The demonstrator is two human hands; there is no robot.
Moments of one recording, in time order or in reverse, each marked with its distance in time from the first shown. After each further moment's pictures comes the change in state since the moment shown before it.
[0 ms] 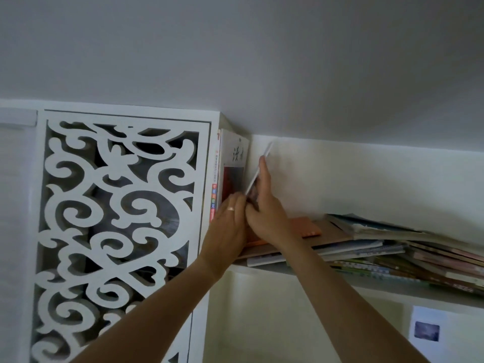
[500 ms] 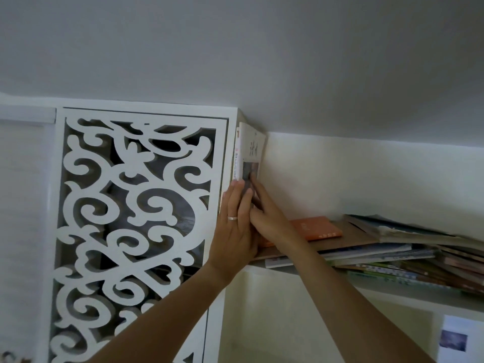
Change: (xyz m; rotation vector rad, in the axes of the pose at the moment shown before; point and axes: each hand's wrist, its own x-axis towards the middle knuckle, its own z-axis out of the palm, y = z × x) left_hand -0.009 -0.005 -0.009 -0.045 0.208 0.031; right_hand 0.009 0.004 0.031 0.265 -0.165 0.103
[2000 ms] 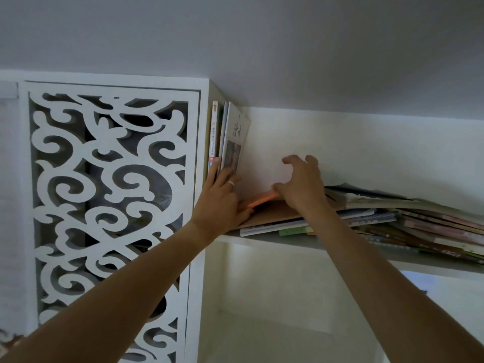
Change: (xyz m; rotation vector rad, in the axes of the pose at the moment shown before) left_hand 0.026 0.004 -0.008 0.392 -0.530 0.191; right_hand -0.041 -0.006 -0.088 -0.612 0.418 0.204
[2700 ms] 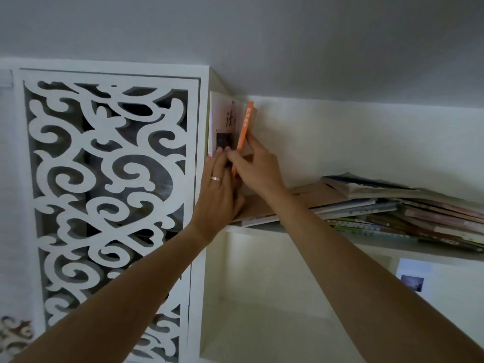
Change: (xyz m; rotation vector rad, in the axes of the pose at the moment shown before) left_hand -0.018 0.015 0.018 -0.389 0.420 -0.219; right_hand -0.004 -0.055 0.050 0.391 -0.103 -0.205
